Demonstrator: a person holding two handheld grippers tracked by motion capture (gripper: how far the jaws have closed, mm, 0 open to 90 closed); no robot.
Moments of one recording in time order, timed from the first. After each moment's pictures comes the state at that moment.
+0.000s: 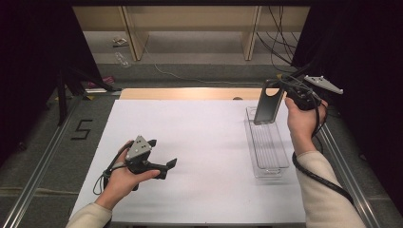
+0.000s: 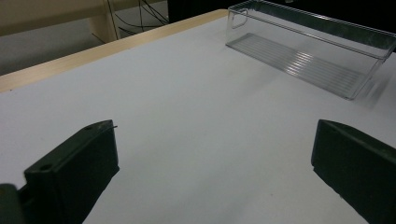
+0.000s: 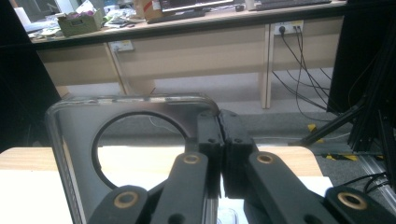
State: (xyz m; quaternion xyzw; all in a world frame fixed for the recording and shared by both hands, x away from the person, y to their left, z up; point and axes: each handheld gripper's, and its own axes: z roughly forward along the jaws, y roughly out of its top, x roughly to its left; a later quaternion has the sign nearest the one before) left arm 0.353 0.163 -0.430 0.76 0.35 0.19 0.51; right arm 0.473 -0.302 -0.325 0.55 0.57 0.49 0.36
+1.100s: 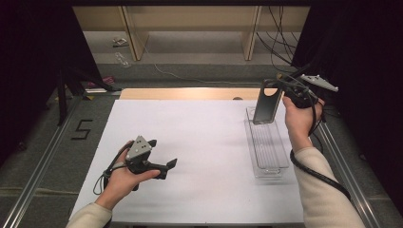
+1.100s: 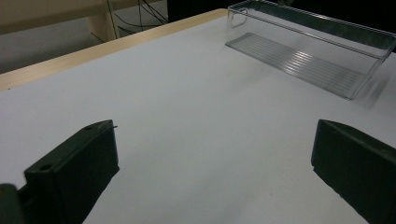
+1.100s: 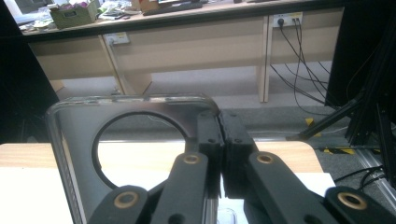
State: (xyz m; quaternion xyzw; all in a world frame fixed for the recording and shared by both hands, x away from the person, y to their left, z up) left arm 0.353 0.163 -0.430 0.76 0.35 0.19 0.51; right arm 0.485 -0.300 -0.331 0.56 0.58 0.48 0.35
